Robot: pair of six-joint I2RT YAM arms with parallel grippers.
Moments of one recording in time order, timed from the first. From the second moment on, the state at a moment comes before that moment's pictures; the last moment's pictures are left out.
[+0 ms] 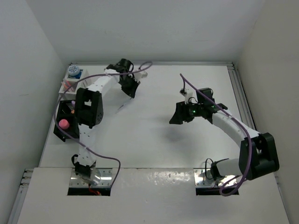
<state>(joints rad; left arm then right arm) -0.30 2.25 1.93 -0.89 0.32 0.48 0.27 1.36 0.79 -0.32 -0.70 0.10</state>
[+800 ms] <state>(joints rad) 0.66 1.43 1.19 0.35 0.72 -0.31 0.28 1.40 0.82 -0.35 -0.70 0.07</state>
